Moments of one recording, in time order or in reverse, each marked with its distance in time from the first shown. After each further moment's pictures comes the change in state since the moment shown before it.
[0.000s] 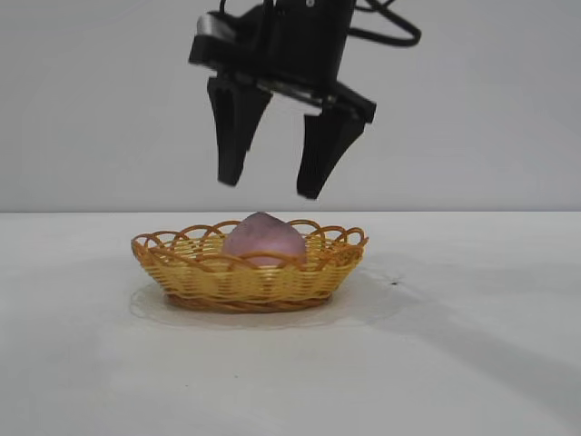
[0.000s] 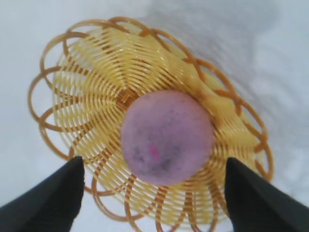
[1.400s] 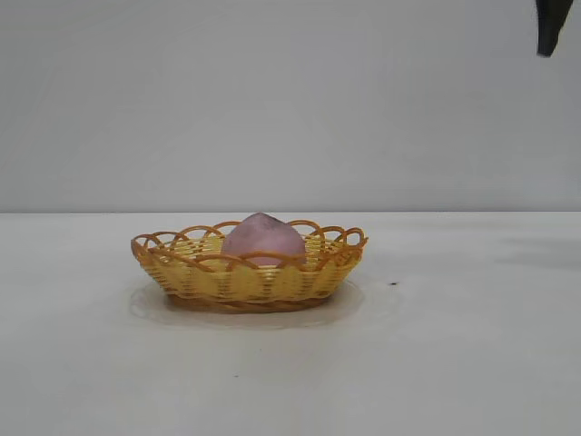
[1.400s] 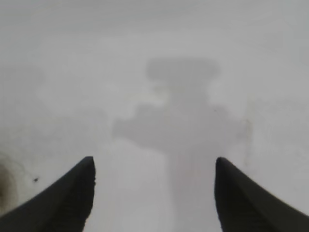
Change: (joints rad) left arm 0.000 0.000 0.000 -0.132 -0.002 0.162; right arm -0.330 -0.804 0.641 -0.011 -0.067 0.015
